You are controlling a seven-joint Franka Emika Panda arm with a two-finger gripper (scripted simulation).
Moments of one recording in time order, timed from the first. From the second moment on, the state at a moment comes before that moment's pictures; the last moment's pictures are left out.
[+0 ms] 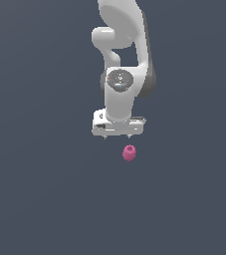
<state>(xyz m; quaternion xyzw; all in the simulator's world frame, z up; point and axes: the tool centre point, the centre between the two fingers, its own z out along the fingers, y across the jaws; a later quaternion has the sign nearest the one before) -0.017 0.020 0.141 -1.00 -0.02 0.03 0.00</state>
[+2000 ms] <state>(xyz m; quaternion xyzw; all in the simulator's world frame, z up) 0.011 0.080 0.091 -1.00 -0.09 0.00 0.00</state>
